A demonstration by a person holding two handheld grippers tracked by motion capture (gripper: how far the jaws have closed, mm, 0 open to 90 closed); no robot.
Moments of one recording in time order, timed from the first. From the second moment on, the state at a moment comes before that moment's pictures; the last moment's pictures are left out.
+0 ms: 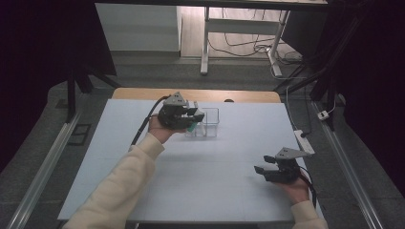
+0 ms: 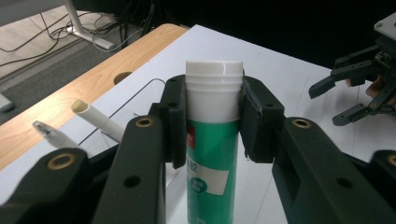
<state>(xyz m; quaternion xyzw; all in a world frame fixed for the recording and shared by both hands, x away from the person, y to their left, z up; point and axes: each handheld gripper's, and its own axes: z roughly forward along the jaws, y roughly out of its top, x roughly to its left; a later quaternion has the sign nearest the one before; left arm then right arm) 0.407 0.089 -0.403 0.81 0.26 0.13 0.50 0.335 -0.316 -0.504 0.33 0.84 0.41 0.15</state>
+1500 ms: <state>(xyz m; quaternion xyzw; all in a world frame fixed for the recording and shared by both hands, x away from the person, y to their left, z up) 0.458 0.035 -0.414 0.81 0.28 0.14 0.49 0.336 -0.318 -0.505 0.33 0.84 0.41 0.15</state>
